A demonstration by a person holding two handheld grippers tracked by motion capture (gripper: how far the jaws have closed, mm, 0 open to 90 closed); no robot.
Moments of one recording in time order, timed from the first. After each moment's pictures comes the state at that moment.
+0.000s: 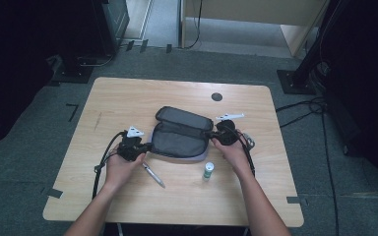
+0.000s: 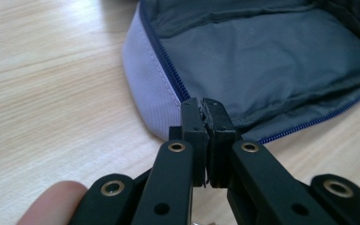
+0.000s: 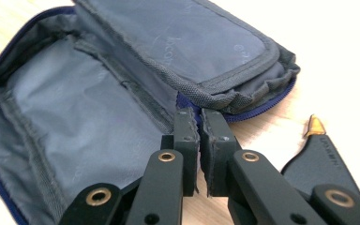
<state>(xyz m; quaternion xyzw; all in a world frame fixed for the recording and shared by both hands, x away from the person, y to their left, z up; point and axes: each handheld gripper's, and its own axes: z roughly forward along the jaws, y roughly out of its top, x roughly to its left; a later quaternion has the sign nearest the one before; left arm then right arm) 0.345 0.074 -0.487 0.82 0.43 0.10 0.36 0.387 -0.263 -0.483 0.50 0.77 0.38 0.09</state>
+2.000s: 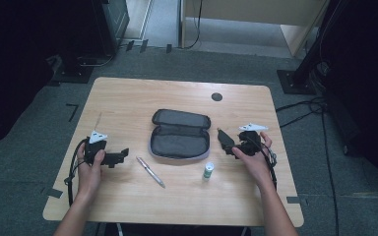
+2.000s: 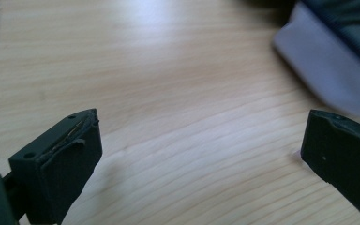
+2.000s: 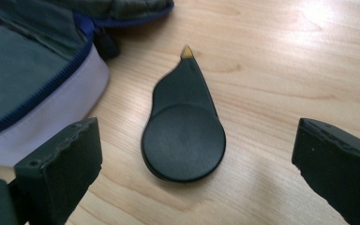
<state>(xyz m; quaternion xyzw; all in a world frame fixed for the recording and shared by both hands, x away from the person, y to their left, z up) 0.331 0.173 -0.500 0.75 0.53 0.17 0.36 0.352 -0.330 -0.496 0.53 0.75 0.35 0.17</state>
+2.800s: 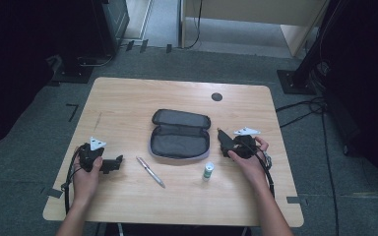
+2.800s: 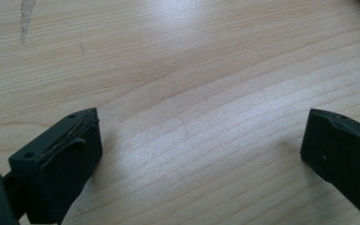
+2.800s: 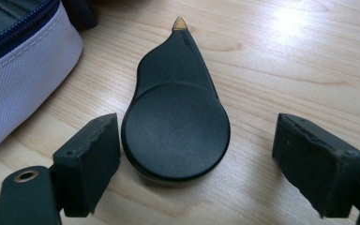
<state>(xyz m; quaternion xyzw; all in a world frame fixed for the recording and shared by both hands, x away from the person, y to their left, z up) 0.324 0.182 -0.519 0.78 0.52 0.21 0.30 0.353 -0.319 -0.519 0.53 0.76 0.32 0.20</state>
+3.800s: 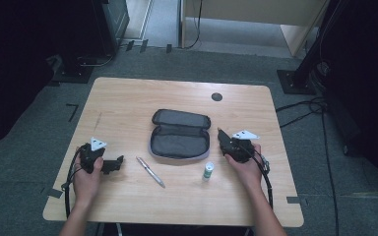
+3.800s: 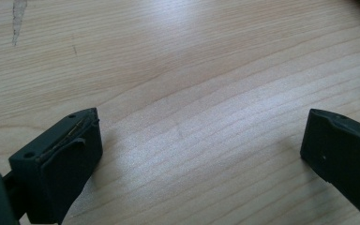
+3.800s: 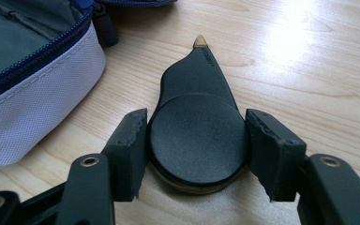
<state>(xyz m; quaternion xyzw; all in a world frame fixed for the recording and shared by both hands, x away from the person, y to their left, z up) 0.323 0.181 -0.519 0.78 0.51 0.21 0.30 0.342 -0.312 -0.522 0.52 0.75 0.35 0.22</state>
